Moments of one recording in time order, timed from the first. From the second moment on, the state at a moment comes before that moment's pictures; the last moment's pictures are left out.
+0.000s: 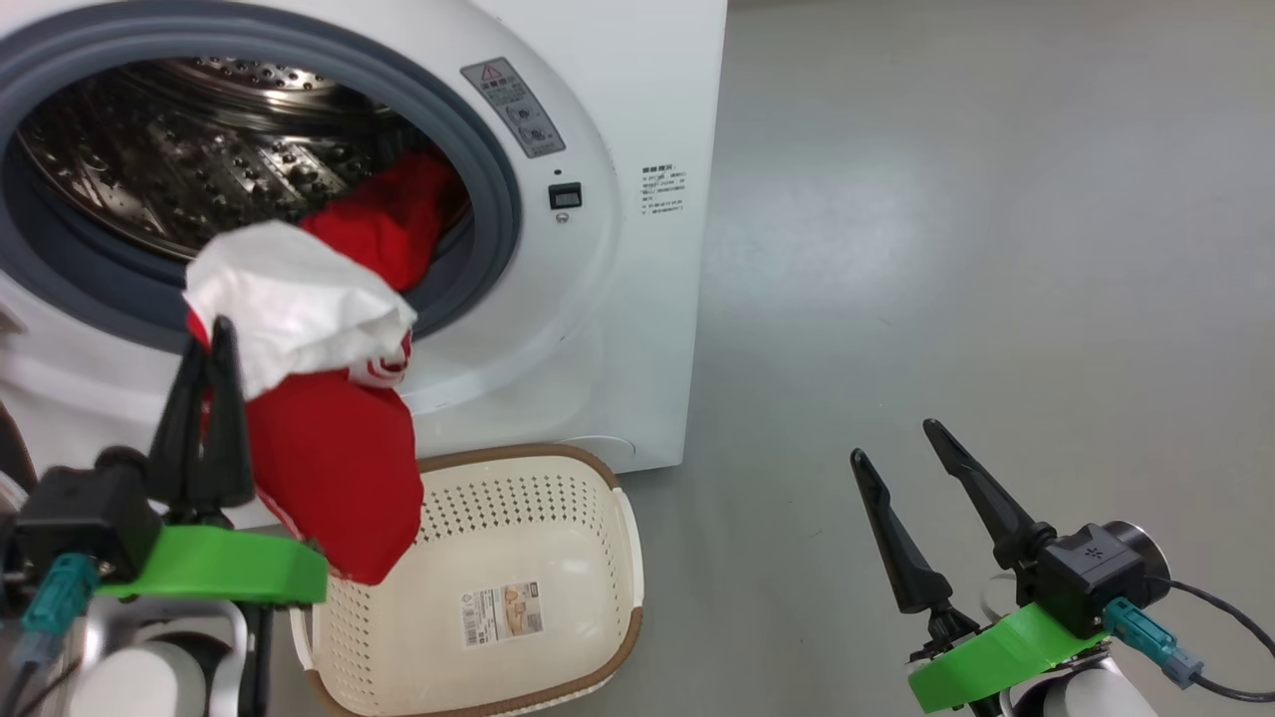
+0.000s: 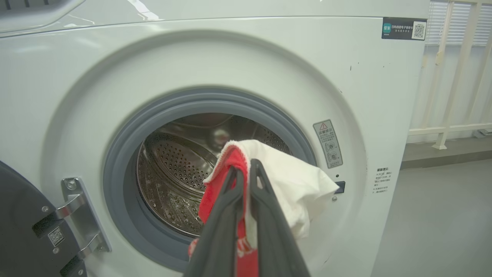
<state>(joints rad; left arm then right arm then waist) -0.29 0.23 -0.05 -0.02 -0.24 0.14 -0.10 -0.08 -0.09 0.18 0.13 0.25 0.12 -0.26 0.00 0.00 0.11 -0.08</state>
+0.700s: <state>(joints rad) -0.32 0.12 -0.13 0.36 -0.33 0.10 -0.15 -0.12 -0.09 0.21 0.11 0.25 0.12 -0.26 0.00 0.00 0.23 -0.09</state>
